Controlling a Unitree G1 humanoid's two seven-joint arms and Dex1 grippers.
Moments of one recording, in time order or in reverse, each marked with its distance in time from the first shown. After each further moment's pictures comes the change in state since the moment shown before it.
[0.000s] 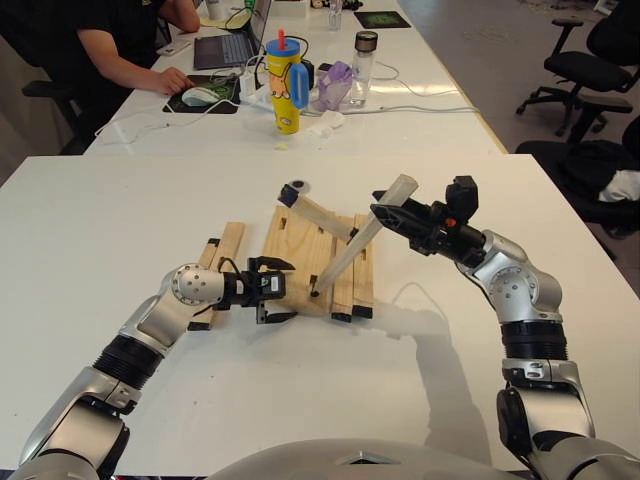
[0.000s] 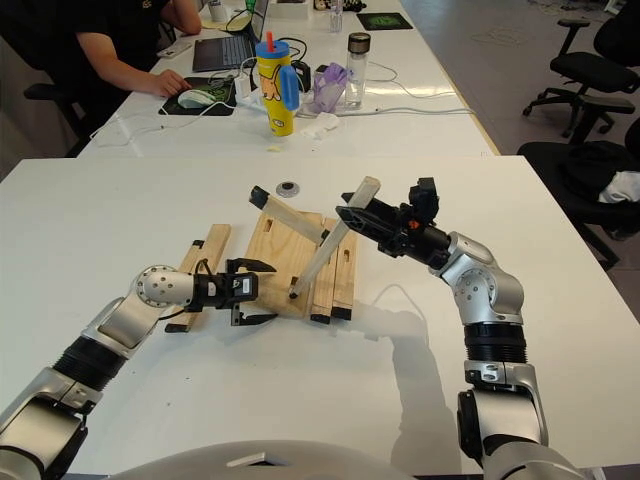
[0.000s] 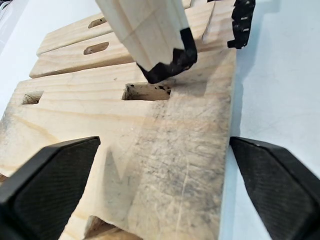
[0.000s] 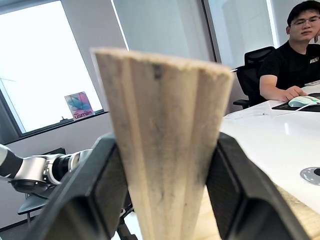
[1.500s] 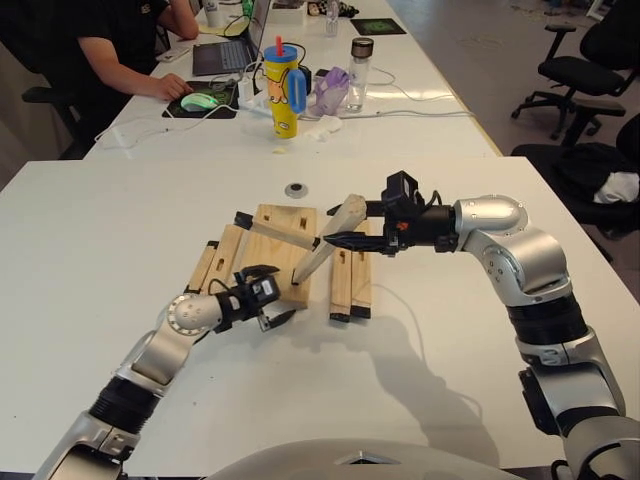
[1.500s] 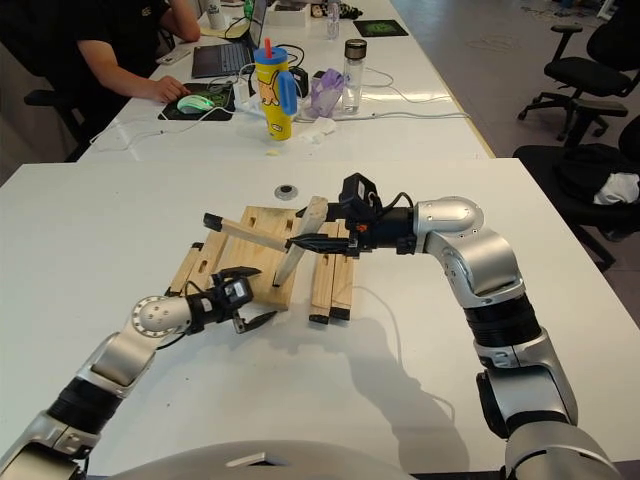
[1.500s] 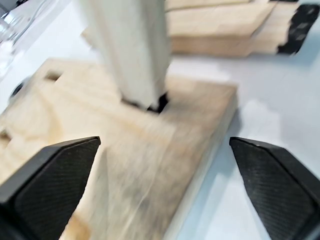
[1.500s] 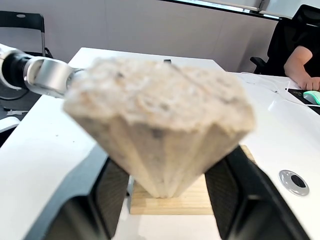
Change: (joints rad) left arm 0.241 -0.024 0.151 -0.207 -0.025 0.209 0.252; right arm -0.148 -0.173 0.322 -0.295 -0.299 0.042 -0.095
